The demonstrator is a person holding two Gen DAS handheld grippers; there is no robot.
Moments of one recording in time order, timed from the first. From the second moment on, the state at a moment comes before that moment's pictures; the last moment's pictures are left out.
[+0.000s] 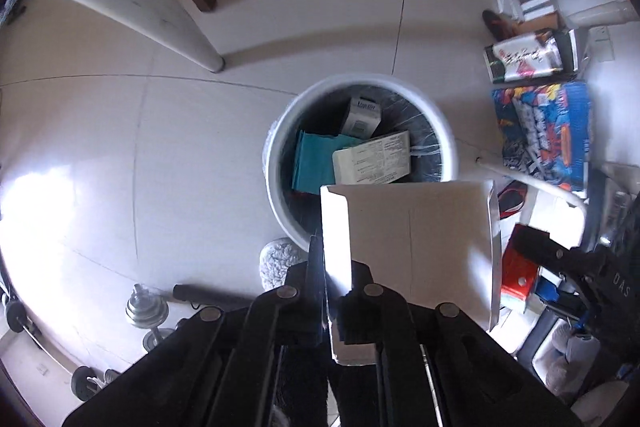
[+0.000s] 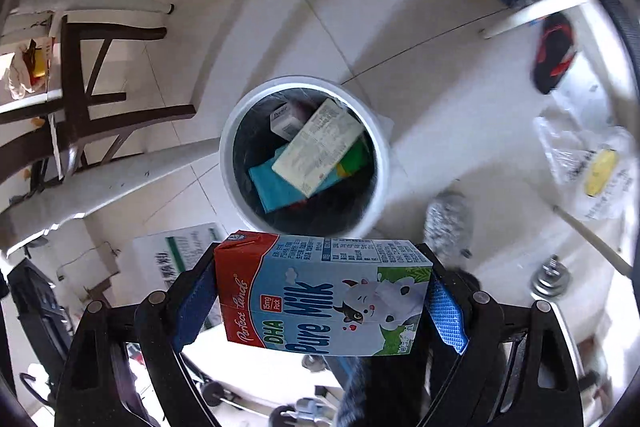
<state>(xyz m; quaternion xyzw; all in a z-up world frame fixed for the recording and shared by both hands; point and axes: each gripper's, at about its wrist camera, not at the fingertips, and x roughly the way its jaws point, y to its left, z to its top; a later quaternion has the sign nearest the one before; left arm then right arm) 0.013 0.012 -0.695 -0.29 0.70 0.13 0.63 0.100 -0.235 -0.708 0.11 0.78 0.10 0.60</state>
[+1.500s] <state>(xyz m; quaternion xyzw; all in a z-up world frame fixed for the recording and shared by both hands) -0.091 -0.033 -0.287 -0.20 0.61 0.15 0.75 0.001 -0.219 -0.298 -0.14 0.65 0.20 0.72</state>
